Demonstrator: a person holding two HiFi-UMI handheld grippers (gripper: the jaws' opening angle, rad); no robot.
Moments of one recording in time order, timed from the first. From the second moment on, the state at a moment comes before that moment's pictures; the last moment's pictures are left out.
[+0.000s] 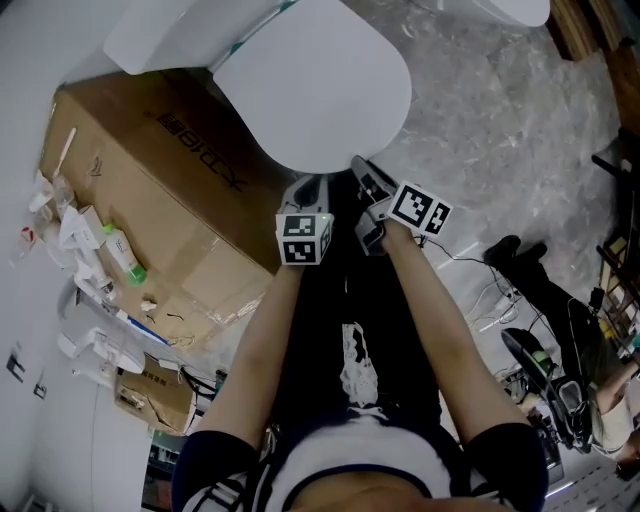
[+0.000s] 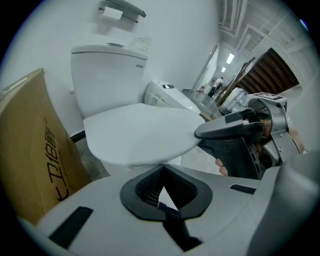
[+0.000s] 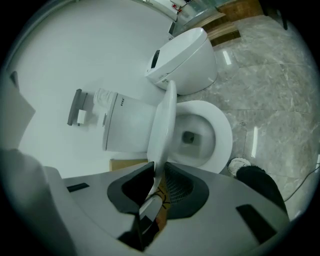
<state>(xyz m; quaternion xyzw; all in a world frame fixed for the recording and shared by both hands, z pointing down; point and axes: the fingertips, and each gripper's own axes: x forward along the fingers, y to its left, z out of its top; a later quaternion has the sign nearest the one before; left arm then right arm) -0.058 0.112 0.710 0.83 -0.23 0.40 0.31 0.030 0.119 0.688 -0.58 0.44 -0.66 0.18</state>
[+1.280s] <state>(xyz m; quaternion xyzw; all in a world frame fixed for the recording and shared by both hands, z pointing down) -0.067 0.095 0.733 0.83 -0.23 0.40 0.31 0.031 0.167 0.857 -0.59 0.30 -0.74 0.10</state>
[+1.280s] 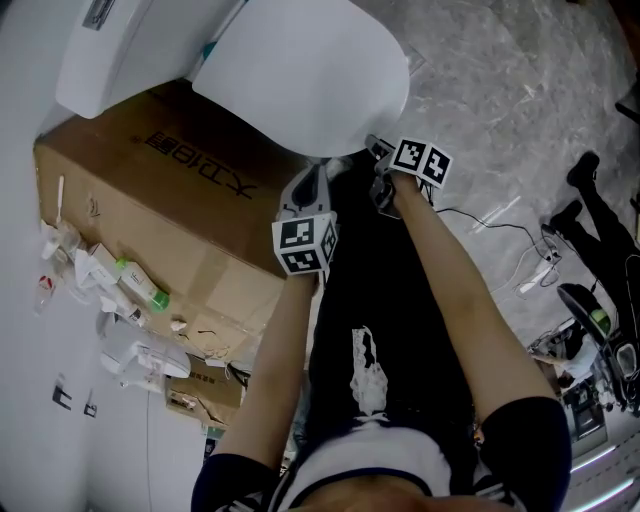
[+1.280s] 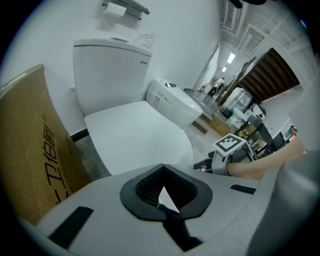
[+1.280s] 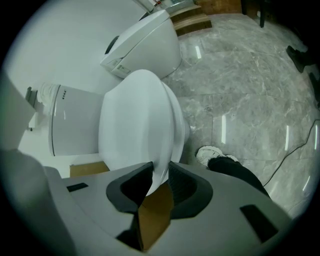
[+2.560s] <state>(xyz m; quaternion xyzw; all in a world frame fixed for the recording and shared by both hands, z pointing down) -0.062 0.057 0.631 0.86 -0.24 0.34 0.30 -0.011 0.100 0.690 -0.58 0.57 -0.59 0.00</state>
